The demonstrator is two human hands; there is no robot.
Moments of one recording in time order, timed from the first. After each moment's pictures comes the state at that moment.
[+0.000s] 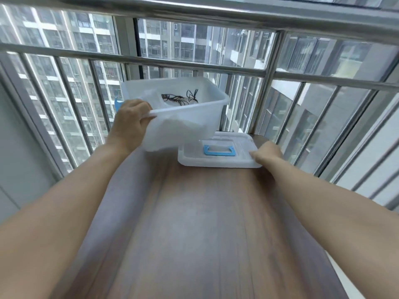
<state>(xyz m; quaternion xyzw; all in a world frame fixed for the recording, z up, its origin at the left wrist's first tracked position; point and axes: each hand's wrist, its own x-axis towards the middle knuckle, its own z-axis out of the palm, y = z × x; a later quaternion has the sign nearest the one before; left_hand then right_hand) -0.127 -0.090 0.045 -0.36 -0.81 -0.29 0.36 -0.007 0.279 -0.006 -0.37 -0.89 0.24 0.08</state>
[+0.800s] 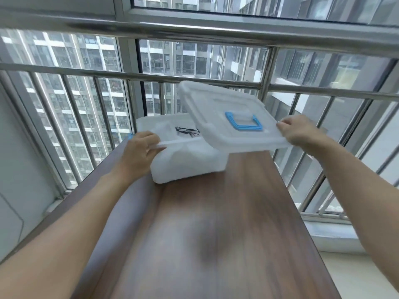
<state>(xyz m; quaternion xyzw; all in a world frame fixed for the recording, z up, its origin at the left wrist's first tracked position) -0.098 -0.084 0.021 -0.39 -0.81 -0.36 0.26 0.047 0.292 0.117 -0.26 -0.91 0.26 0.20</state>
